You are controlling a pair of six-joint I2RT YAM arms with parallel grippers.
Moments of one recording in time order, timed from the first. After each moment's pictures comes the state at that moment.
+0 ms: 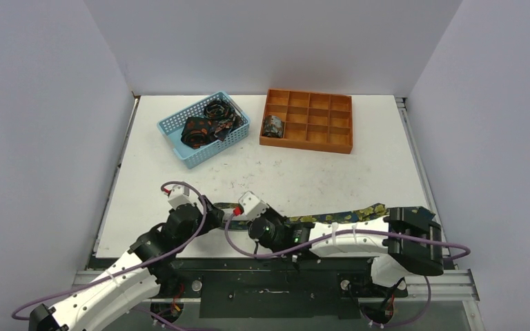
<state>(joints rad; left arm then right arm) -0.74 0.55 0.33 -0.43 -0.39 -0.94 1.30 1.51 0.82 0.00 0.75 0.04</state>
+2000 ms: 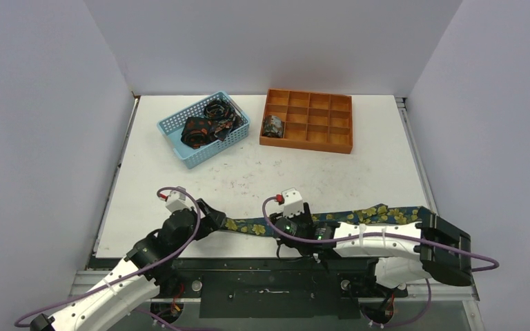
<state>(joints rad) -0.74 0.42 0.26 -0.44 -0.32 -1.04 1.28 1.30 0.65 -0.33 0.65 0.70</state>
